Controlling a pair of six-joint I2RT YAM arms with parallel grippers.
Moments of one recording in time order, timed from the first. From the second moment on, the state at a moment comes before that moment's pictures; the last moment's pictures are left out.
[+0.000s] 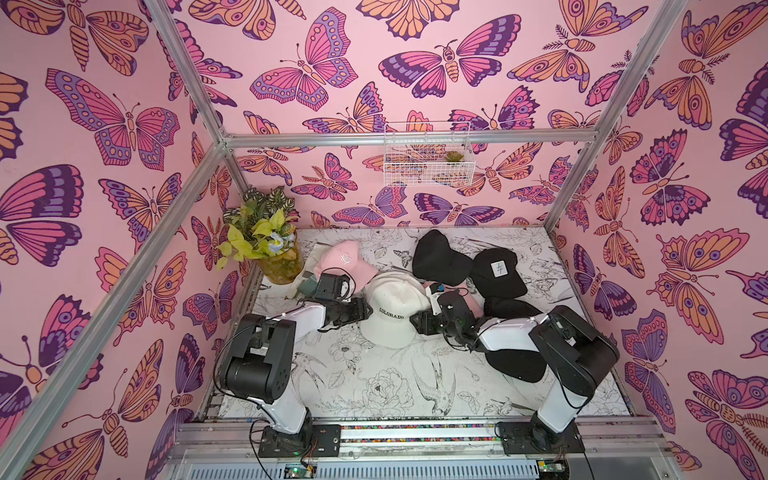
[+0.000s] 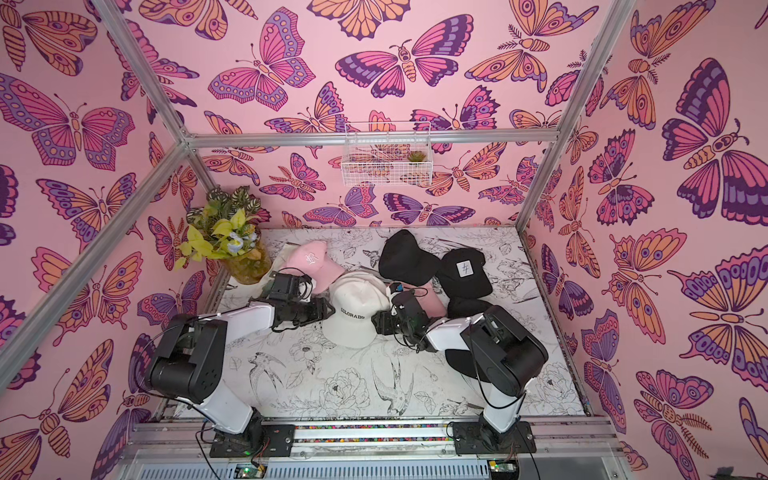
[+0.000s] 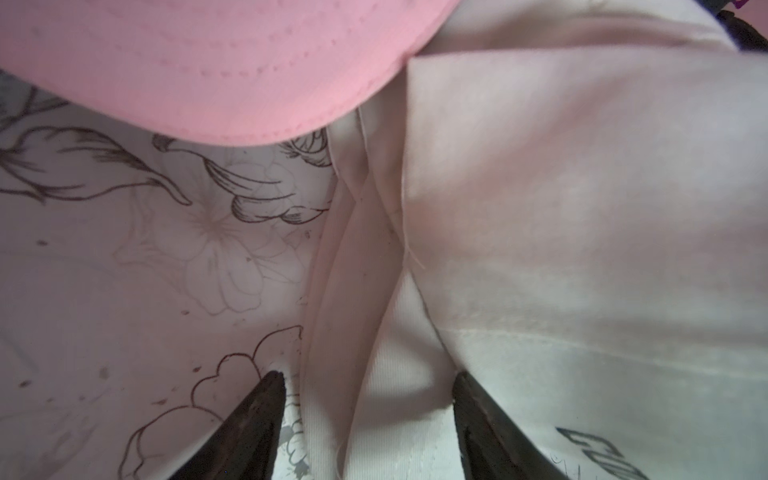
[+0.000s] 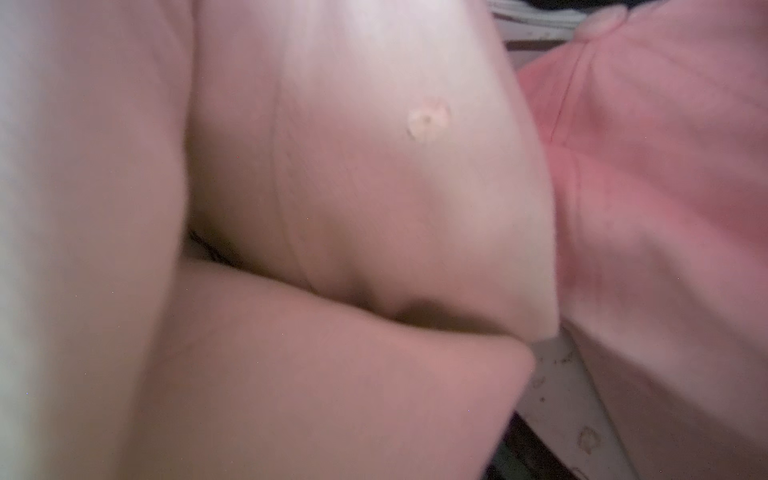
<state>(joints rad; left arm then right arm) -0.21 1.66 0.82 -0.16 0.42 -0.40 0.69 1.75 0.75 0.33 -0.10 0.55</state>
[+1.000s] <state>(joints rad) -0.17 1.59 0.93 -0.19 0.32 -0.49 0.60 1.86 0.92 0.21 -0.08 0.57</state>
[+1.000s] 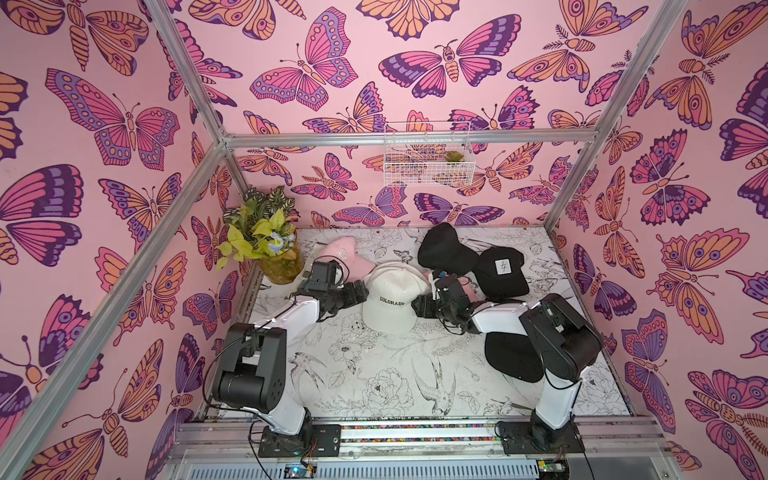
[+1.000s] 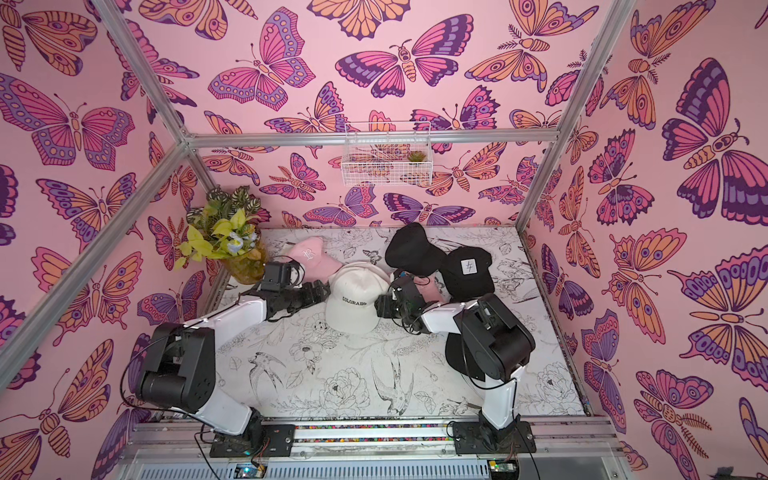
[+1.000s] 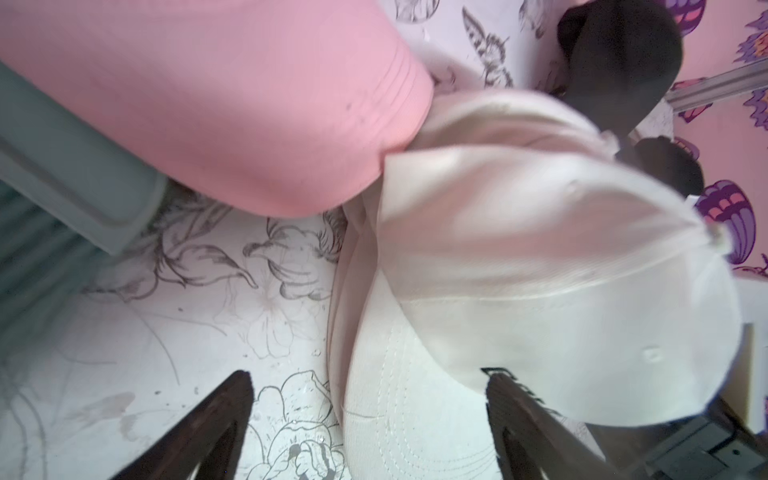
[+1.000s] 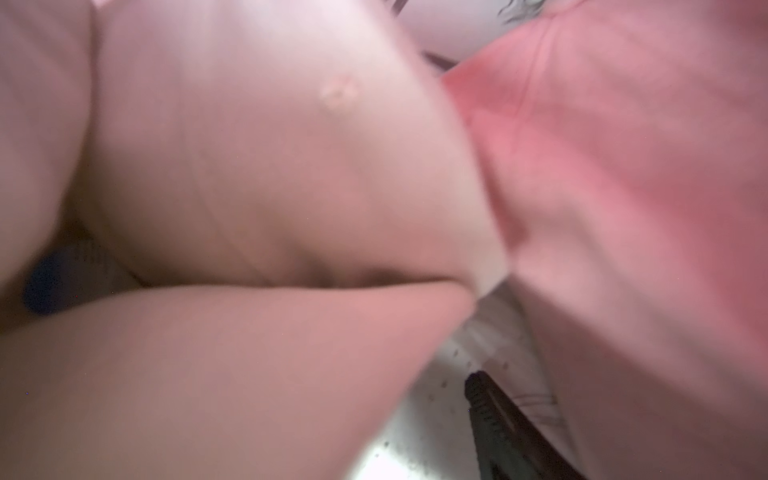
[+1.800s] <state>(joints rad) -0.15 1.69 0.88 0.01 0.26 -0.90 0.60 1.78 0.84 0.22 -0.20 0.58</state>
